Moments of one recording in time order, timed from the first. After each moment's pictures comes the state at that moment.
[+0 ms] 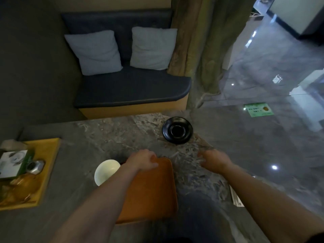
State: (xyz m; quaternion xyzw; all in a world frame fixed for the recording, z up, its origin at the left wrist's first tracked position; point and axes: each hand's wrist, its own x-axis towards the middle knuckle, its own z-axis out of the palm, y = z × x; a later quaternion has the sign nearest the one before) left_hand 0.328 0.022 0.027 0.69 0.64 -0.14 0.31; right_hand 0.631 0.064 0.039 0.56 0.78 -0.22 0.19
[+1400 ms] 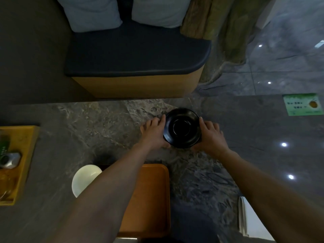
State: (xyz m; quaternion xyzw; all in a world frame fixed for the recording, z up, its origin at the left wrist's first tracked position) left_hand 0.366 0.154 -0.042 0.63 0.71 -0.08 0.32; right_hand 0.598 0.190 -0.036 0.57 0.77 -0.29 0.09
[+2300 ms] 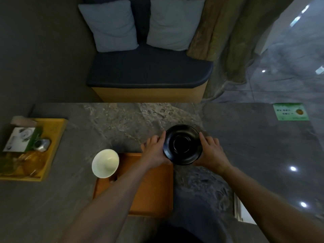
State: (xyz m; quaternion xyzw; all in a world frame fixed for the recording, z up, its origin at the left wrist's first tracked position) left_hand 0.377 0.039 0.002 0.60 0.73 0.01 0.34; right_hand 0.614 0.102 0.004 0.53 0.80 -0.28 0.07
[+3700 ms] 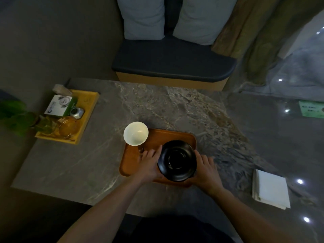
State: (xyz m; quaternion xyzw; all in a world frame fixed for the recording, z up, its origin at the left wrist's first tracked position) left_hand 0.323 -0.144 -0.012 0.57 0.75 0.01 0.33; right_hand 0.556 -0.069 -0.004 0.51 0.81 -0.30 0.05
